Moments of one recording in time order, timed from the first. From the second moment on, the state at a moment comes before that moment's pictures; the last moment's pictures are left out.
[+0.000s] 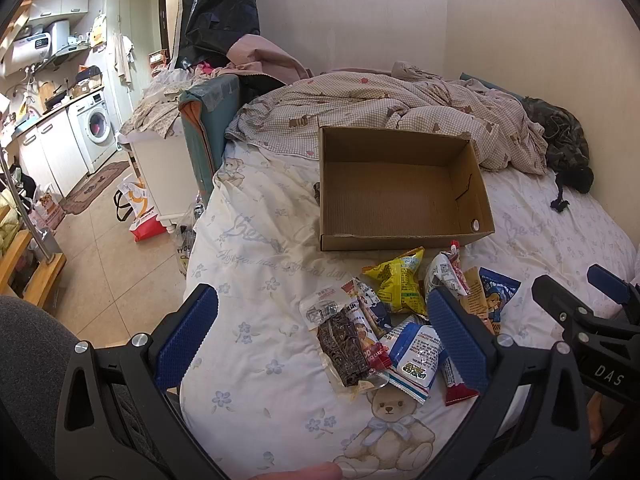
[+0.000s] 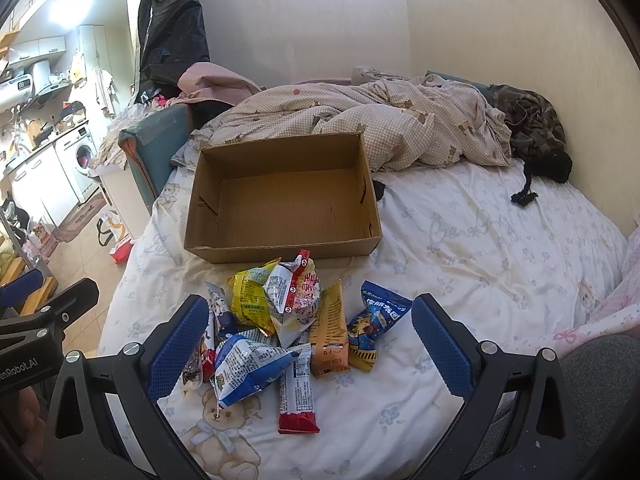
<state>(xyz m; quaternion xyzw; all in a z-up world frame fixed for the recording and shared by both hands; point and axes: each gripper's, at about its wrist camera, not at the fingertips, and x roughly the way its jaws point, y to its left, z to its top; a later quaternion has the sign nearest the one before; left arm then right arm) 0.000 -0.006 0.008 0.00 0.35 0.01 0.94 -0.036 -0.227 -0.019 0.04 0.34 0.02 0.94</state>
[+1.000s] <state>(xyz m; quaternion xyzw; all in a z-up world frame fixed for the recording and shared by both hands) -0.002 -0.004 0.007 0.00 0.34 0.01 0.94 -0.037 -0.226 -0.018 0.04 0.34 0.02 0.94</state>
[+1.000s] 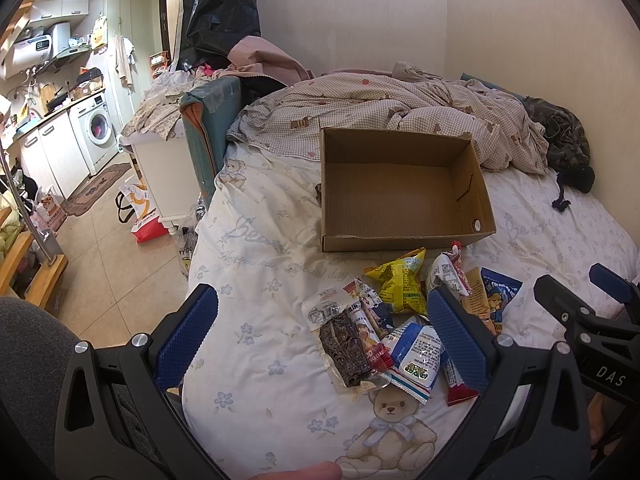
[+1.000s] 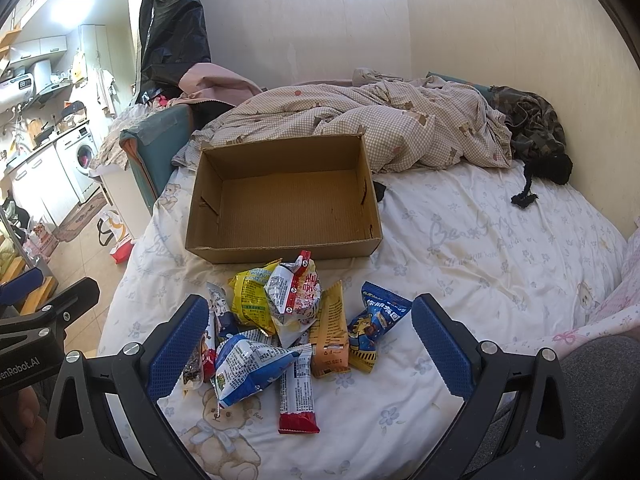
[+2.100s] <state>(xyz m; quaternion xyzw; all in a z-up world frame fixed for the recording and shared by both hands) 0.021 0.024 -0.017 -0.04 0.42 0.05 0.91 0.038 -0.231 -0.155 0.12 0.68 0.06 0.72</state>
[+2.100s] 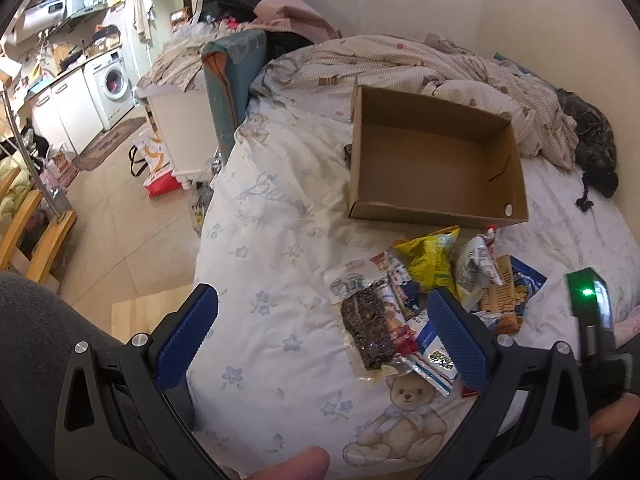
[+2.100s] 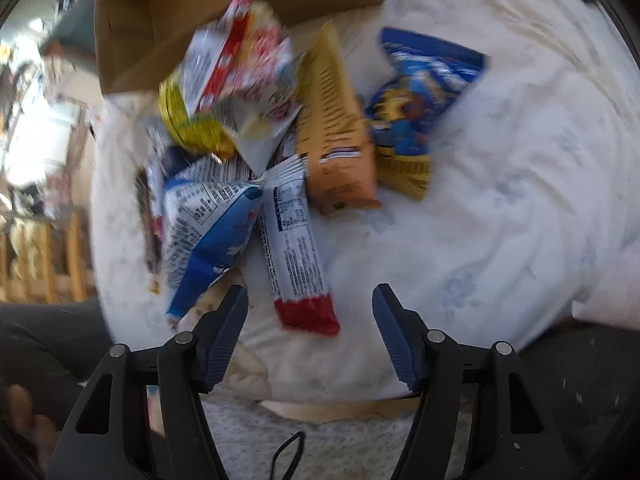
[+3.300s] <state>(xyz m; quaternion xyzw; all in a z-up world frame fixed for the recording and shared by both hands) 0.089 0.038 -0.120 -0.15 0.62 0.06 0.77 0.038 -0.279 -0.069 0.20 0.57 0.10 0.79</state>
